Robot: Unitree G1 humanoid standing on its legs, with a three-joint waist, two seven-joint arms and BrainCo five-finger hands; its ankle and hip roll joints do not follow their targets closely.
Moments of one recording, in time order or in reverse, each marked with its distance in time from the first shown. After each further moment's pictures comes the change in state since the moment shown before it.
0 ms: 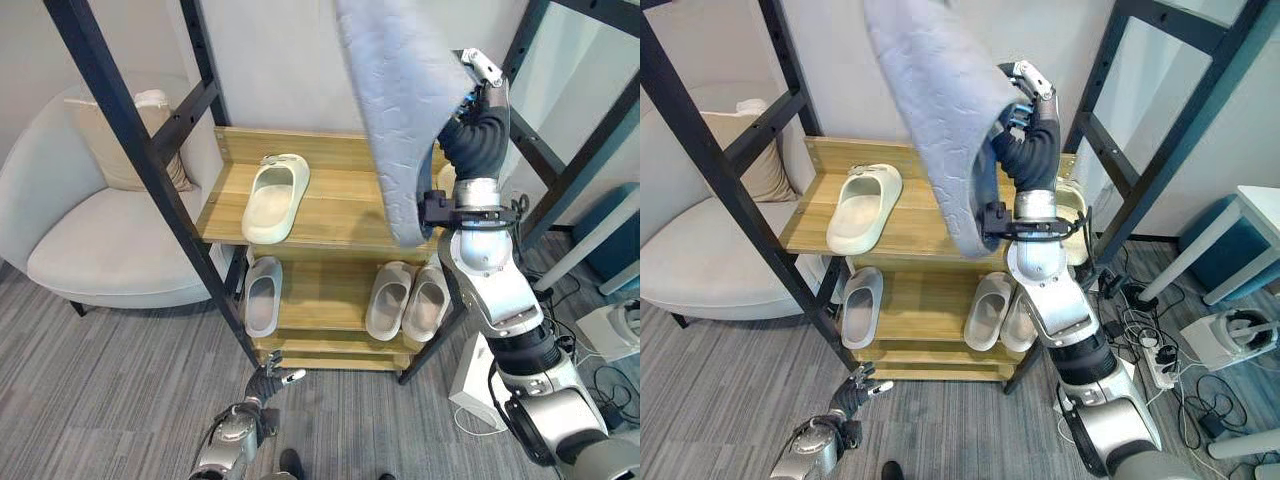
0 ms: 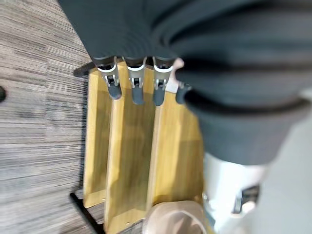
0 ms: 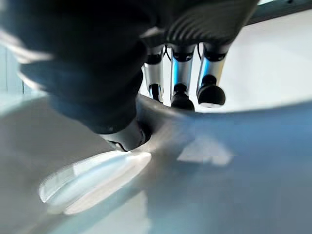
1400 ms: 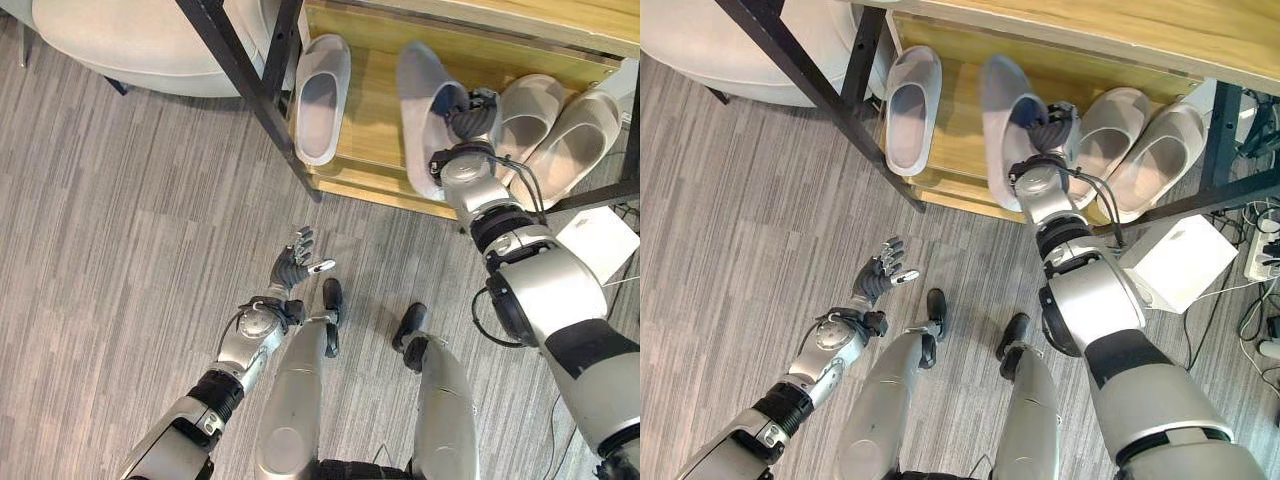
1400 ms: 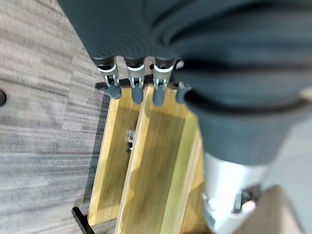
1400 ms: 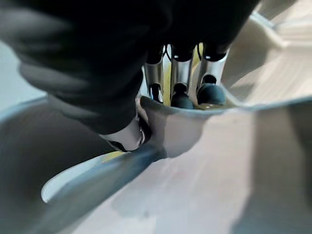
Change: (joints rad) left arm -0.406 0.138 -0.206 -0.325 -0.159 -0.087 0.131; right arm -0.765 0.000 -0.018 1.542 -0.003 0.077 -0.194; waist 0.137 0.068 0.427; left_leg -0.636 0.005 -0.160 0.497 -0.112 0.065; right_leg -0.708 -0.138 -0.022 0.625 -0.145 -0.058
